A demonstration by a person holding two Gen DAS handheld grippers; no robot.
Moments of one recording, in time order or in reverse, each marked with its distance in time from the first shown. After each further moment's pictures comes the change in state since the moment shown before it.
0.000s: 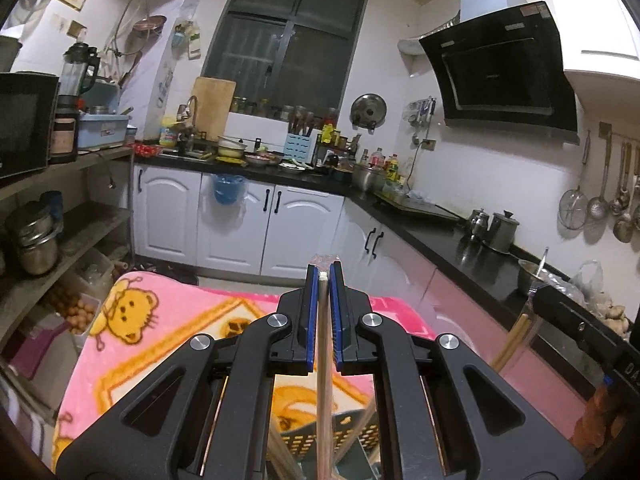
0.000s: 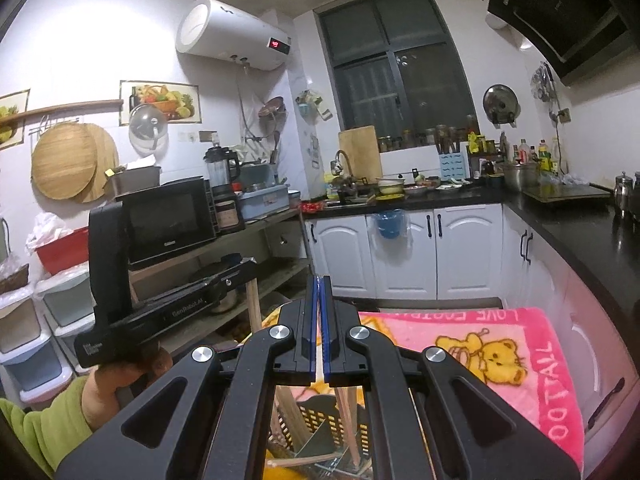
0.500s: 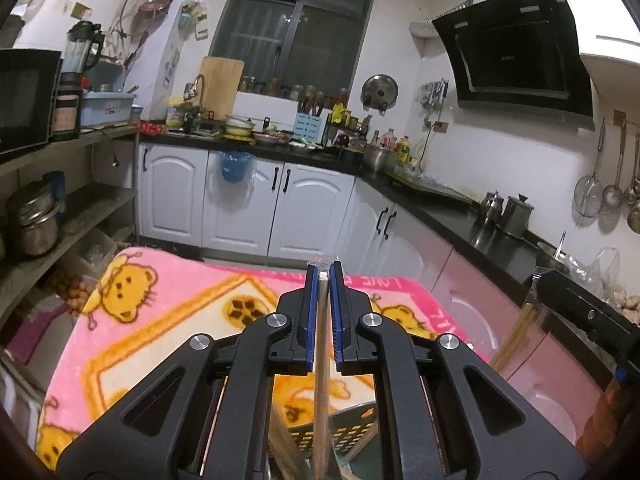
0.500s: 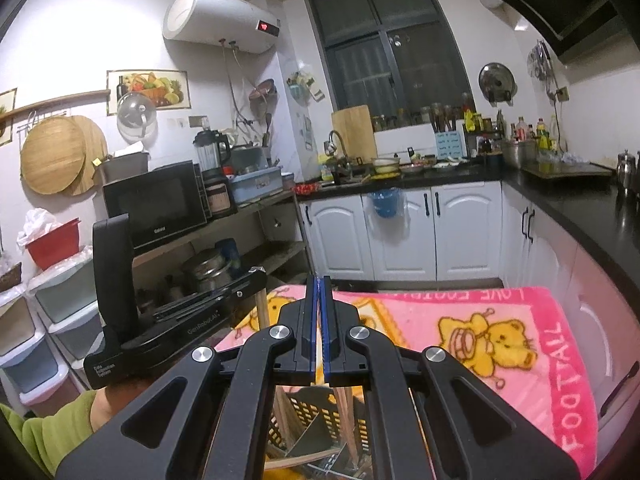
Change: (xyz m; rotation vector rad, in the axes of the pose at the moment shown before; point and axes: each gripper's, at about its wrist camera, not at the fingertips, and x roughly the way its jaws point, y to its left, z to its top) left arm 0.035 0.013 -0.032 -0.013 0.066 0.026; right arm 0.037 -0.007 -0.023 0.035 0.077 -0.008
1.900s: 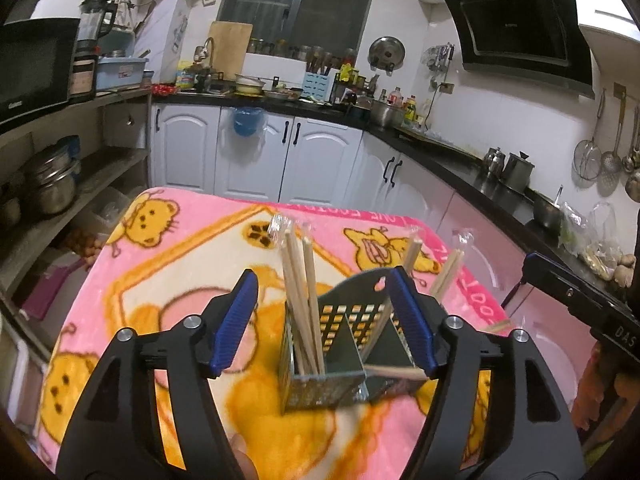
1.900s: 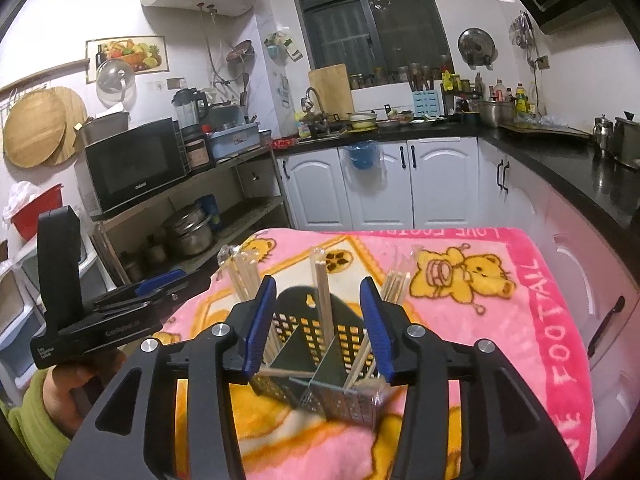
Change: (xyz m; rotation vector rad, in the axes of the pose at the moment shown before) left arm -0.059 0.010 -0.070 -0.006 0.138 0.030; right arm -0.036 0.001 -0.067 0.011 0.134 -0.090
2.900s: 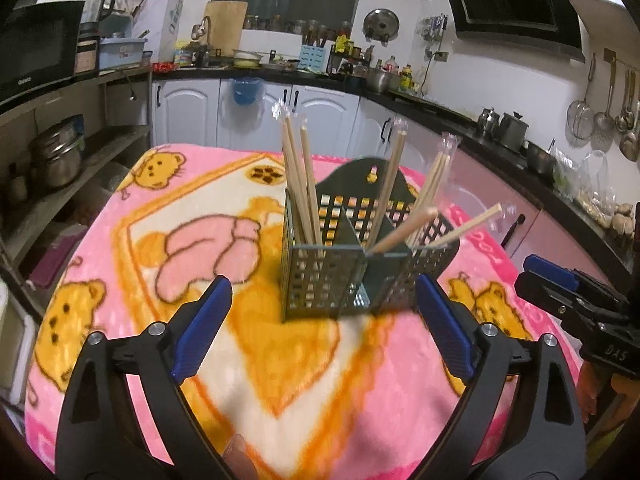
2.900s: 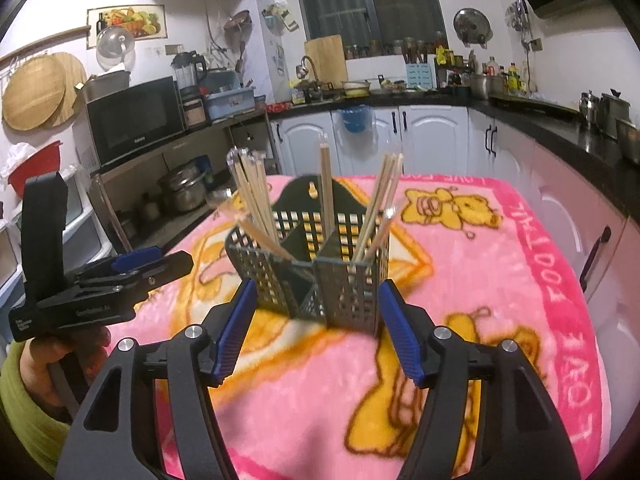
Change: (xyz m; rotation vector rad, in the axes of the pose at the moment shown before) left arm -0.022 -0.005 -0.079 0.035 0.095 0.010; right arm -0.024 0.010 -0.092 -0.011 0.115 -0.041
